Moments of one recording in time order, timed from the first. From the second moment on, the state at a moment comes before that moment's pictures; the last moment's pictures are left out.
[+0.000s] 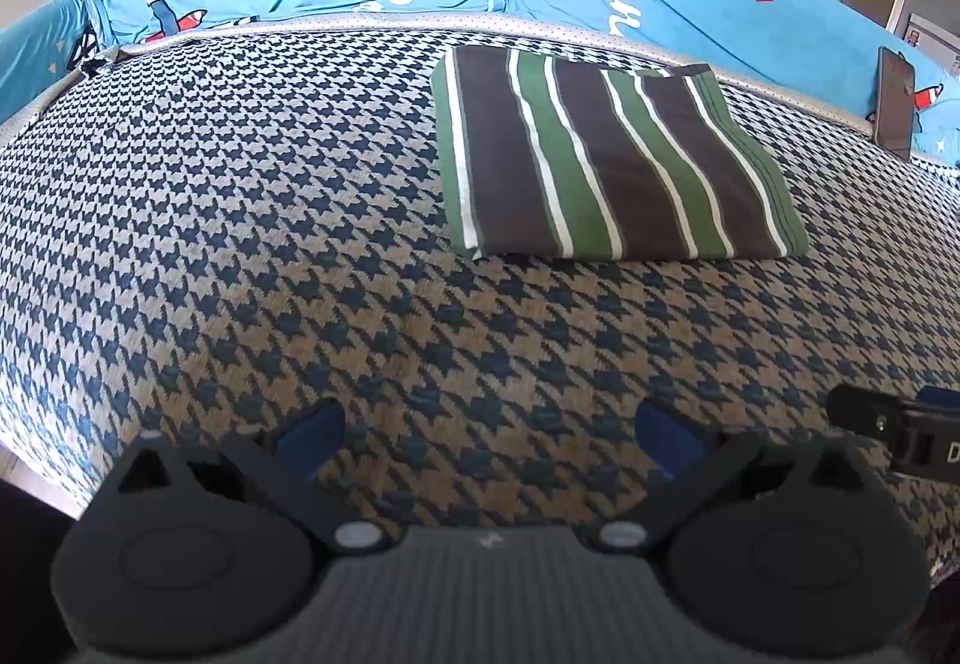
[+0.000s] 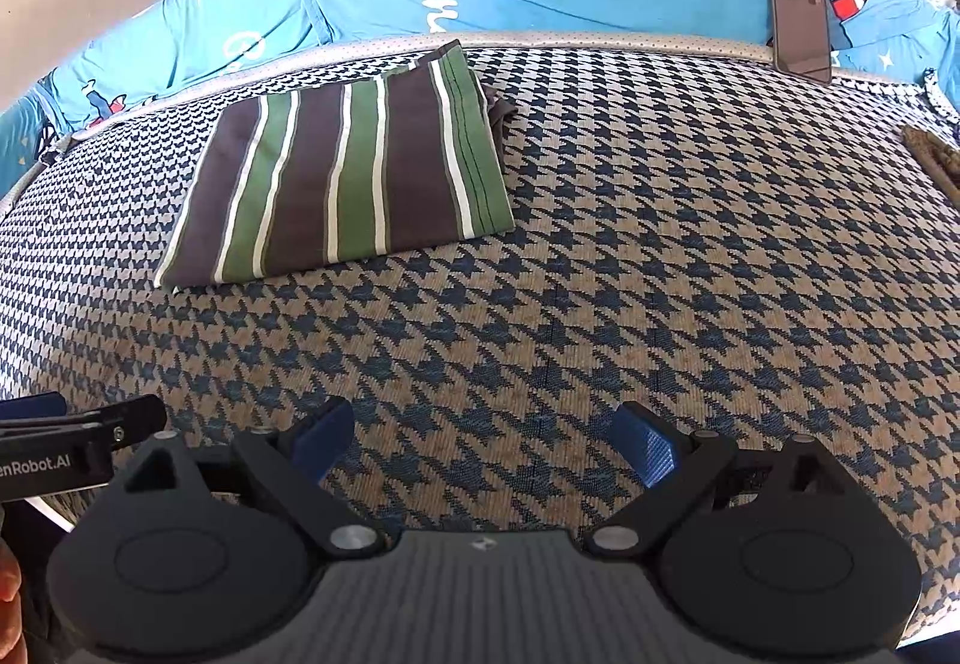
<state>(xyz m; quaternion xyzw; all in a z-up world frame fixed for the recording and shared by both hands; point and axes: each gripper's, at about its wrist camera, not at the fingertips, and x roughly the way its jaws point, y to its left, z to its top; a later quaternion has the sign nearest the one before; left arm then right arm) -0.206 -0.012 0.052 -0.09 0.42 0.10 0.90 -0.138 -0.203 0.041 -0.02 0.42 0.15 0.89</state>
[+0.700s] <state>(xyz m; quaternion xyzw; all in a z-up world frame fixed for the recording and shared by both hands) -0.198 -0.025 0.053 -0.07 0.41 0.09 0.90 -0.114 -0.229 0.079 -0.05 0.40 0.26 0.88</state>
